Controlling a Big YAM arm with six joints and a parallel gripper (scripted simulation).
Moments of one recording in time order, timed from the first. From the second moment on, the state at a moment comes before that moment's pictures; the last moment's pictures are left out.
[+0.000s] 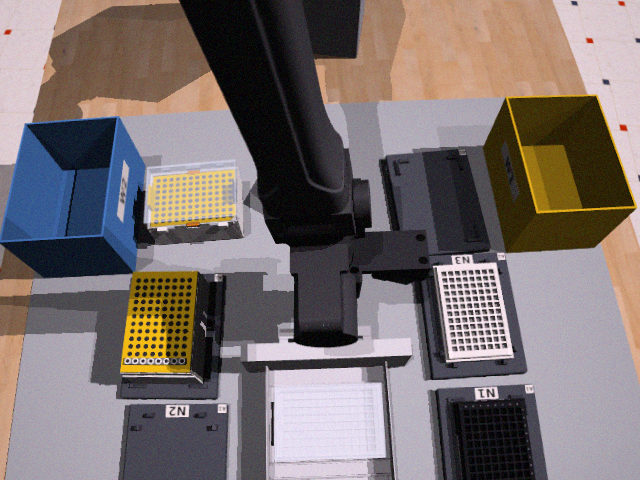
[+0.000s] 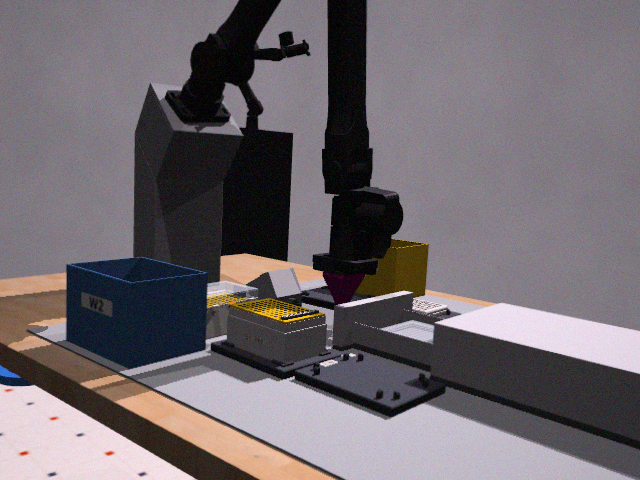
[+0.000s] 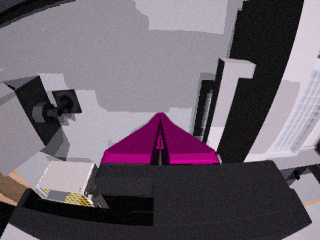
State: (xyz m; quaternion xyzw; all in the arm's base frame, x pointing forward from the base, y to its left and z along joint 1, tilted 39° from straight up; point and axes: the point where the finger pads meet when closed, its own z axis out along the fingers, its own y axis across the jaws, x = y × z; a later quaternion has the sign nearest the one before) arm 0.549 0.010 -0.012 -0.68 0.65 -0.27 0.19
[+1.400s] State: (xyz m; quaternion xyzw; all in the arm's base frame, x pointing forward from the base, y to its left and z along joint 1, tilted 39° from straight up) arm 0.576 0.011 0.009 -0.68 0.66 -0.26 0.19
